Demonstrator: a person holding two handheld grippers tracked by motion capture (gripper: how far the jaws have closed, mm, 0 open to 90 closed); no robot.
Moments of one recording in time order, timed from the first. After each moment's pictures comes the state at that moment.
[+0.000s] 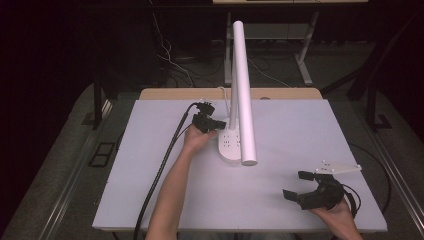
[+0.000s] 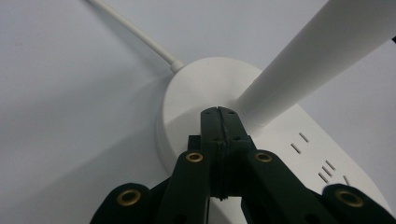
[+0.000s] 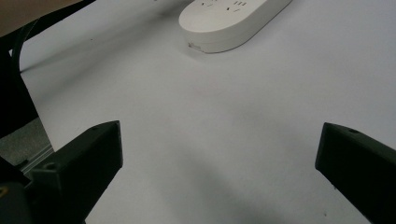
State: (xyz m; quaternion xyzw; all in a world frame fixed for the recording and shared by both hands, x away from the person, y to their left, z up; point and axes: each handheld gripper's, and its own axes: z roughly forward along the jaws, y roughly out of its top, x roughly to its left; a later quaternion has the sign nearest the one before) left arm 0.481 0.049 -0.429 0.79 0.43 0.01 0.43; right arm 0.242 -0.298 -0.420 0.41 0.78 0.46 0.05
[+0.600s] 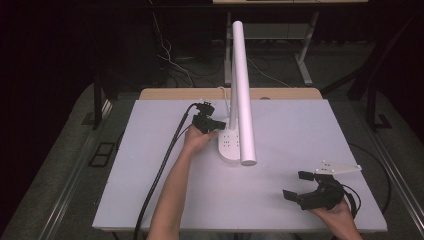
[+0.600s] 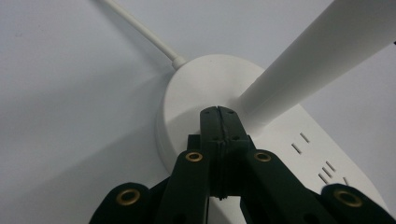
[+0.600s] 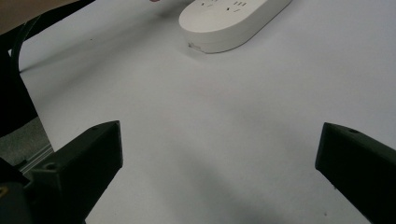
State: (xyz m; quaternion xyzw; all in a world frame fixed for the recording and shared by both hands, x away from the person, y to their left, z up) left arm 0.481 0.049 -0.430 0.79 0.44 0.00 0.43; right arm 0.241 -0.297 -0.420 0.41 0.78 0.46 0.06
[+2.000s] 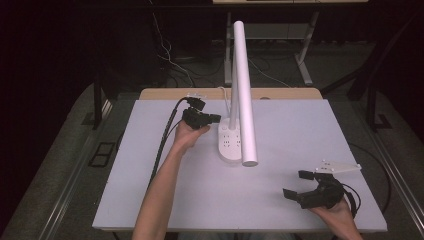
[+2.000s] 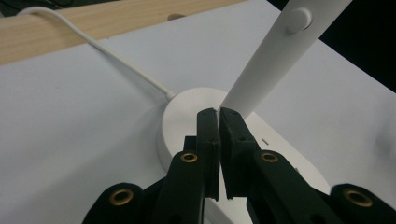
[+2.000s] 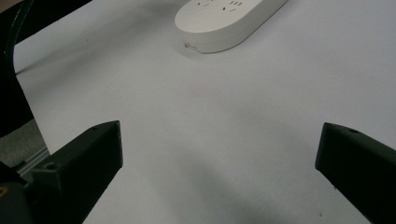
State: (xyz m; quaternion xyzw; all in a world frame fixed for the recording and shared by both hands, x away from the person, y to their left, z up) left arm 0.467 0.081 -0.390 0.80 0.38 0.03 0.47; right arm 0.244 -0.299 -0.421 0.41 0.78 0.46 0.06
